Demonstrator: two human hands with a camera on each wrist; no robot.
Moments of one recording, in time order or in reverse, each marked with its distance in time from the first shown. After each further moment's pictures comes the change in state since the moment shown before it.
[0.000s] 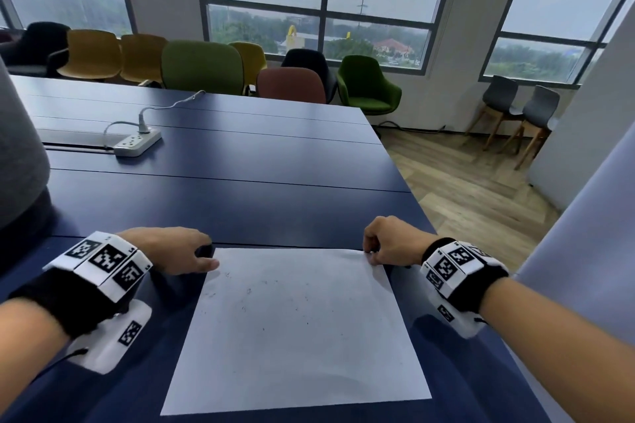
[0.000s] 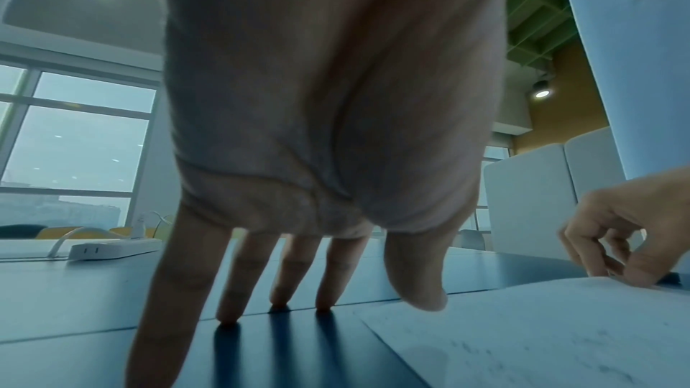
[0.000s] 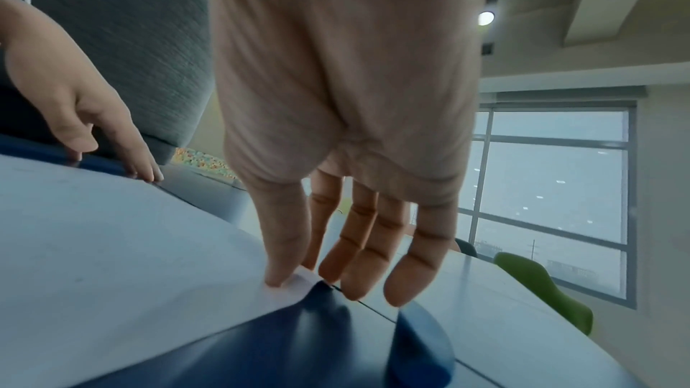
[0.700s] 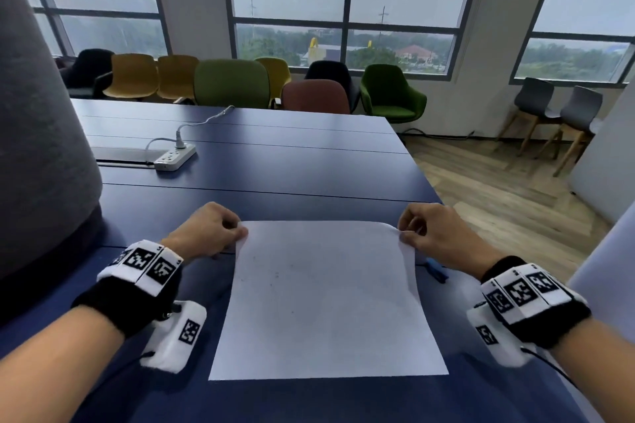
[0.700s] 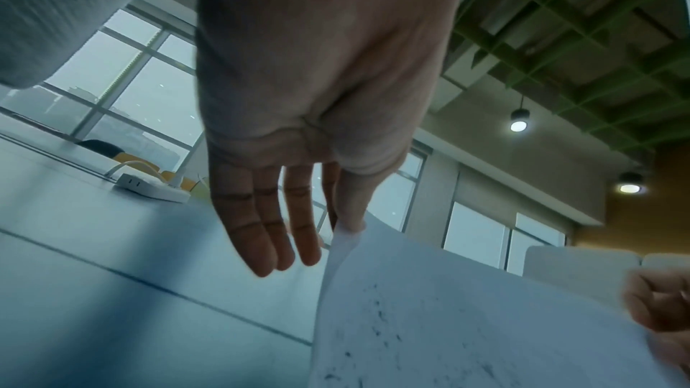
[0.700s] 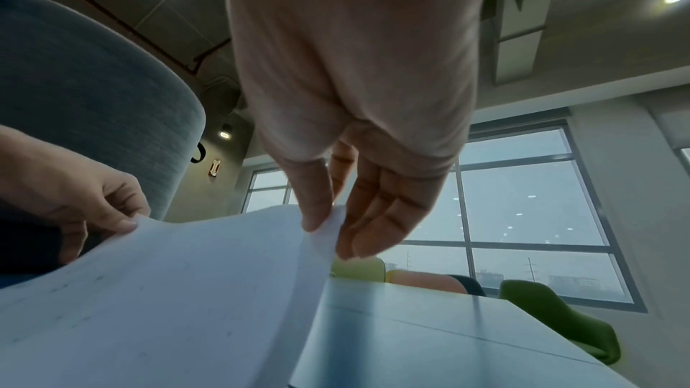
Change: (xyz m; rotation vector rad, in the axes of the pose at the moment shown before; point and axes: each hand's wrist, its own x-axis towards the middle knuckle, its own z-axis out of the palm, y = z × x) left_hand 0.004 -0.009 -0.011 -0.838 0.455 -0.067; right_hand -0.017 -0.004 -0.022 0.292 0.413 -0.060
